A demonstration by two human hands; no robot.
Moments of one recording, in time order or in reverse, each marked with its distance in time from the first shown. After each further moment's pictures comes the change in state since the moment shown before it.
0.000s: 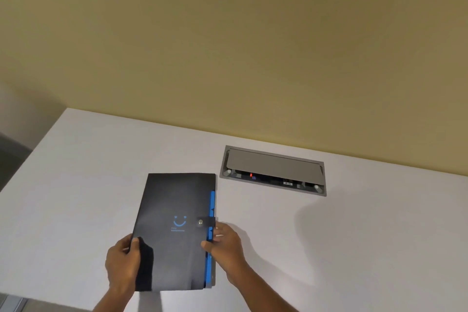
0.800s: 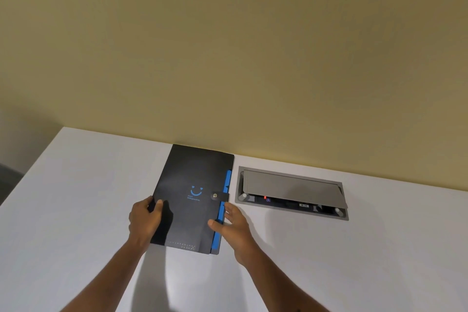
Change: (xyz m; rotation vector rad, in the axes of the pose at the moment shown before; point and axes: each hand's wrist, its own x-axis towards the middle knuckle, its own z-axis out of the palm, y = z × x) left_hand 0.161 0.108 0.045 0.117 -0.192 0.275; right_hand 0.090 -0.096 0.020 0.166 0.055 -0.012
